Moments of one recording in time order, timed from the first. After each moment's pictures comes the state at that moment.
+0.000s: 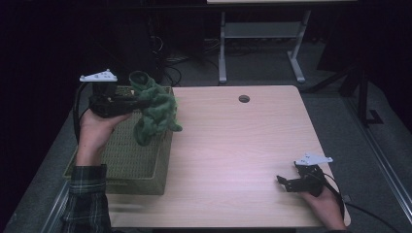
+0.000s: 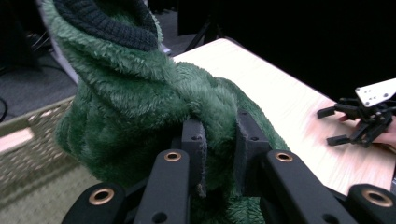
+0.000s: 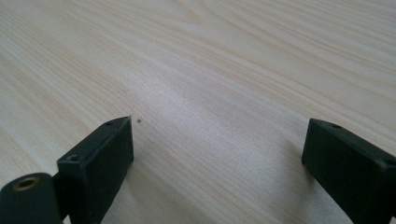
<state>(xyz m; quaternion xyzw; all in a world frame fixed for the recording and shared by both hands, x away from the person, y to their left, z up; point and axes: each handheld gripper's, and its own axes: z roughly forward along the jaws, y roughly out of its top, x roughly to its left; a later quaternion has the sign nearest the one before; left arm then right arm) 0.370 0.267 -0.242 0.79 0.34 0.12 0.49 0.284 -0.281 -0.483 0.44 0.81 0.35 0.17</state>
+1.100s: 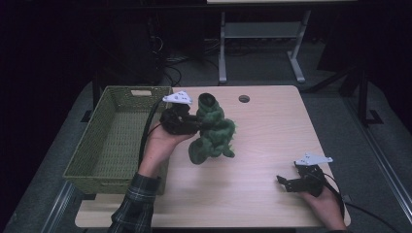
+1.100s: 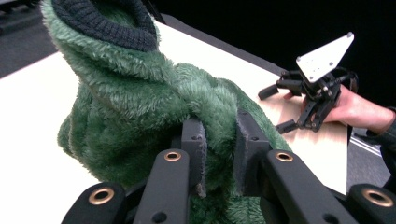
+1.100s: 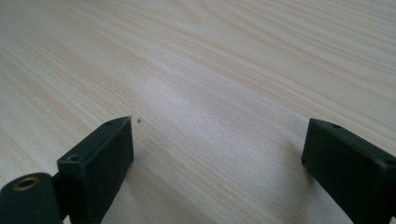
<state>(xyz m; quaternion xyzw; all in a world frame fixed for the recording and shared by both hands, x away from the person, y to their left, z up) 0.365 0.120 -0.305 0.84 0.24 0.04 0.48 0.284 -0.281 -0.483 0.44 0.81 0.35 0.17</state>
